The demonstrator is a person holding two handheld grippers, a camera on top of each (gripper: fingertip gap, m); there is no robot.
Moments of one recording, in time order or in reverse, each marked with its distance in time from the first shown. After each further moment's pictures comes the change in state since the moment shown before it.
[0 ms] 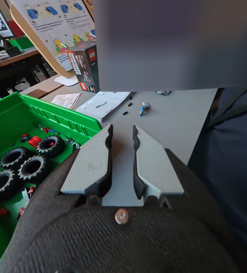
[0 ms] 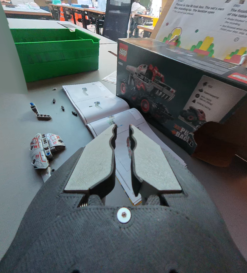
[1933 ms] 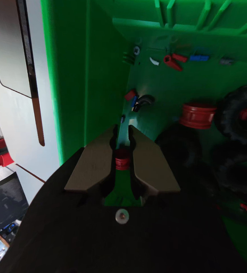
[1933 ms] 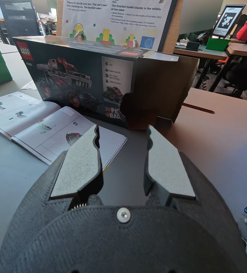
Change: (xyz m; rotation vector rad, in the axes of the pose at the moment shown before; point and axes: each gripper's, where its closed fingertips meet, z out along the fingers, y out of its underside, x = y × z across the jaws) left arm -0.298 0.109 0.099 -1.055 0.037 0.450; right arm 0.093 0.025 -0.047 0.025 0.493 0.140
